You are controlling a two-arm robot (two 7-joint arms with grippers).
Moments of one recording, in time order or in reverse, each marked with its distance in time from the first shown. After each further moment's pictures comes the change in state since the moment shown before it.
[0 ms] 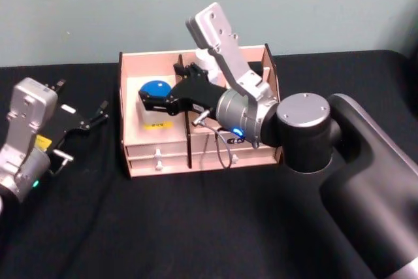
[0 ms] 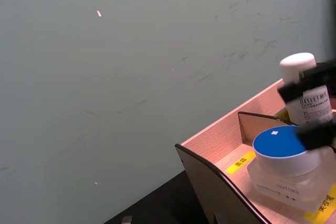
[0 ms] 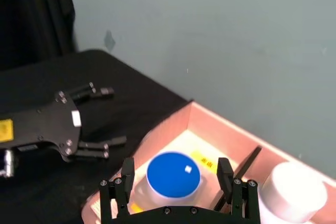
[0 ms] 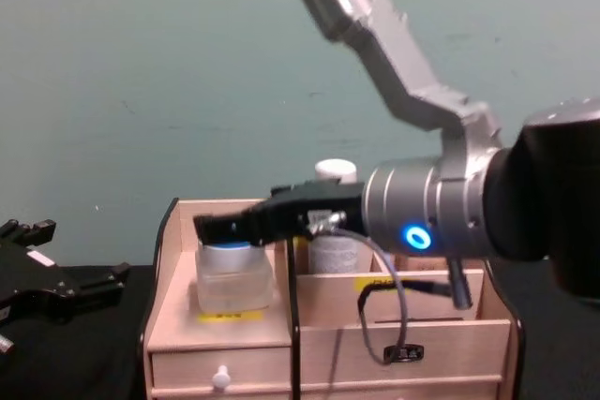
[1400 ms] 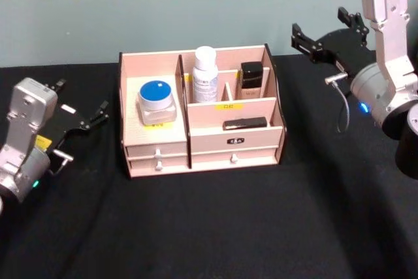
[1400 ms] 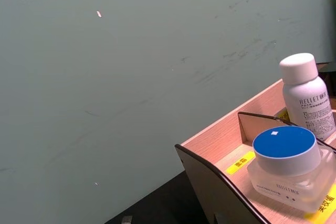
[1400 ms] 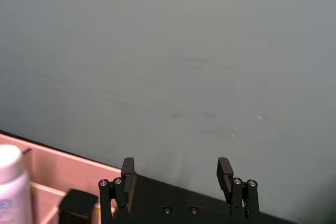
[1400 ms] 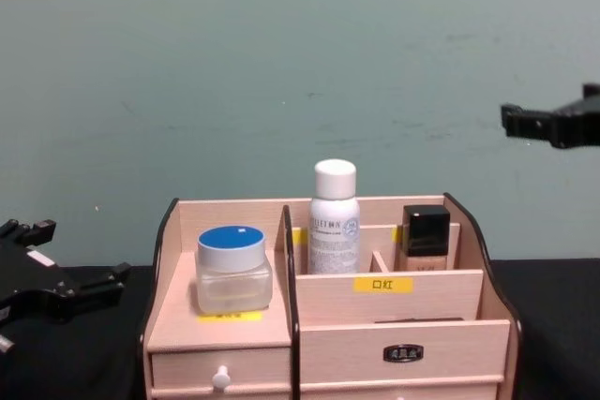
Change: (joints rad) left arm 0.000 0.000 0.000 0.000 0.000 0.000 0.000; right arm -0.187 0.134 0.336 -0.194 -0.062 -0.169 -0.234
